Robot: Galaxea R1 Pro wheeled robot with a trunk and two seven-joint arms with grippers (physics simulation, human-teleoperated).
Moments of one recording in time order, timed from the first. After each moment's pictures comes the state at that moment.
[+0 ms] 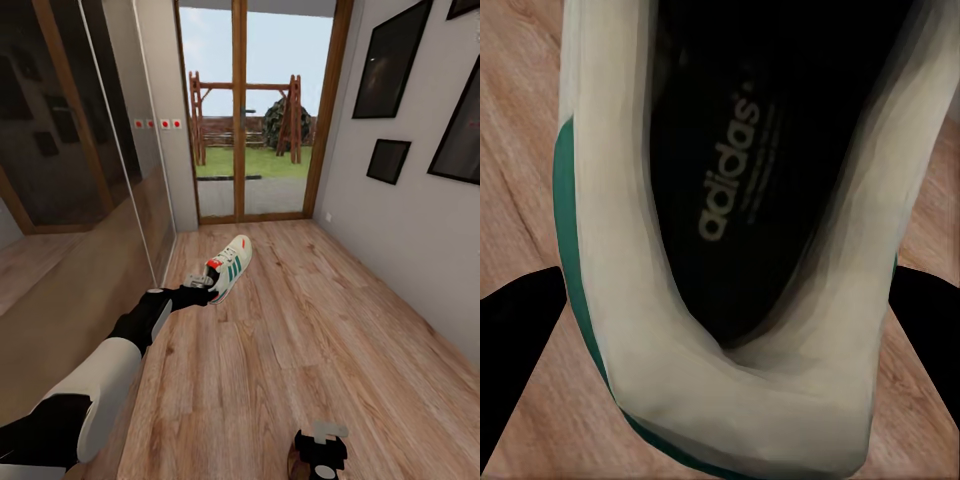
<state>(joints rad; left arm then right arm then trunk) -0.98 -0.05 -0.01 -0.58 -0.09 0.36 -0.47 -0.29 0.17 -0.10 -0.58 0.15 -0.01 -0.37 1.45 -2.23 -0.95</state>
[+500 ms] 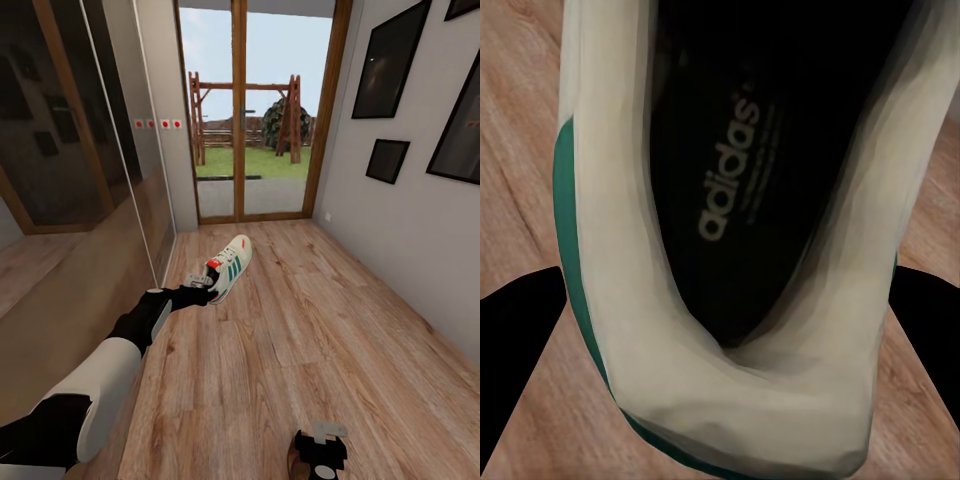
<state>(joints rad) -0.98 -0.05 -0.01 -0.58 -0.09 0.36 -0.47 -0.29 0.17 -0.10 -0.58 0.15 -0.01 -0.36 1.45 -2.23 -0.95</state>
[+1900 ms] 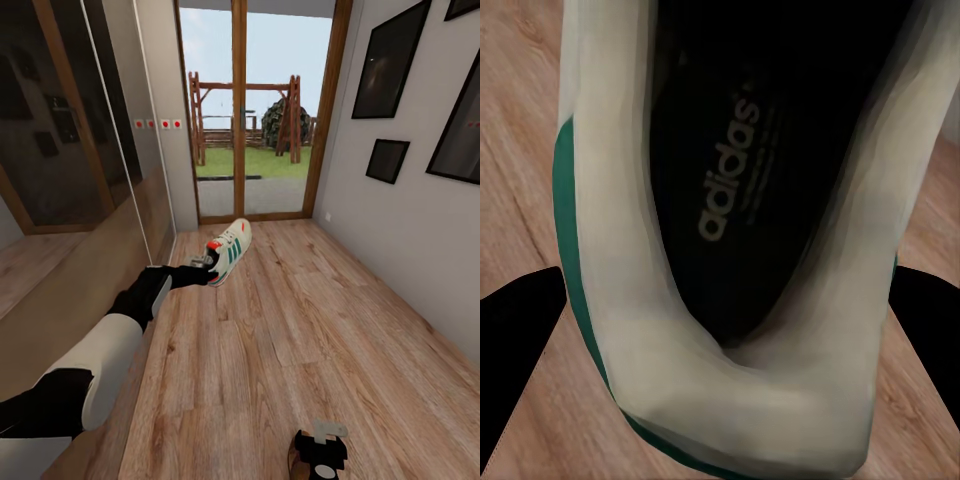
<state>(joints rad) -1.10 -0.05 -0.01 -0.59 -0.09 0.47 -0.46 -0.29 0.17 -0.10 -0.58 0.15 -0.01 -0.37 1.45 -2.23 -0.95</state>
